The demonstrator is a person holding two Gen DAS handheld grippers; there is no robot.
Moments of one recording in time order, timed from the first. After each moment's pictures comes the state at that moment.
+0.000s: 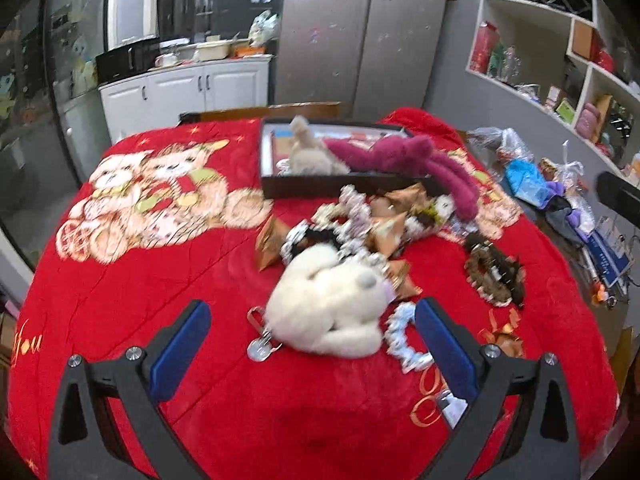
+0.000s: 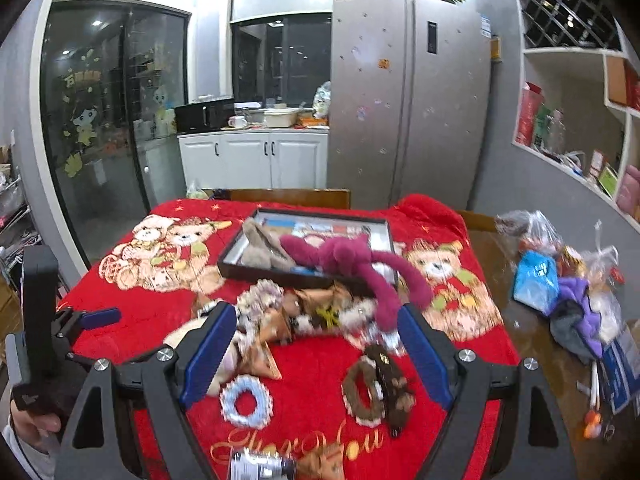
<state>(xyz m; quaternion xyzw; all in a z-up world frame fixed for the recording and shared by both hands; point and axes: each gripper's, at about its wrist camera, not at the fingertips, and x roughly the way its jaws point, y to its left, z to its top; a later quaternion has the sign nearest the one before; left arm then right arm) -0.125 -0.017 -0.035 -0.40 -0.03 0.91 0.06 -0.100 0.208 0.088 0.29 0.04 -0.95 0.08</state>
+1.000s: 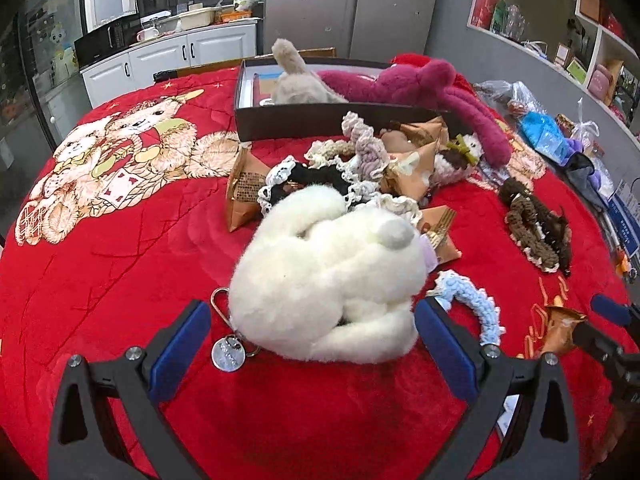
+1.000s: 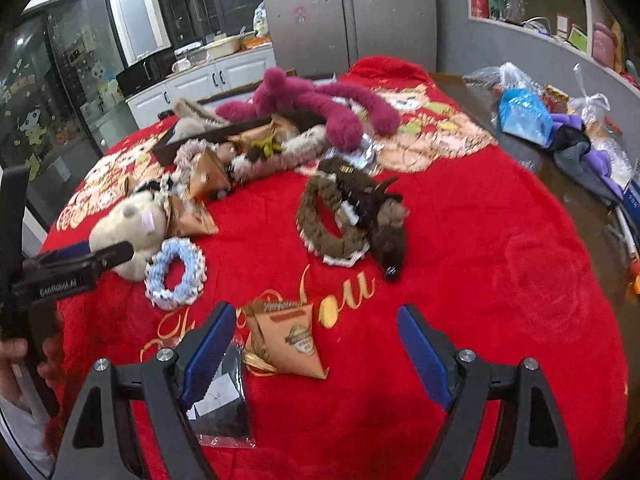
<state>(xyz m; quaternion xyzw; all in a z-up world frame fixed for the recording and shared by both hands) -0.171 0.003 -0.110 -0.46 -0.01 0.89 0.08 -0.085 0.255 -0.062 0.44 -0.05 -0.90 0.03</state>
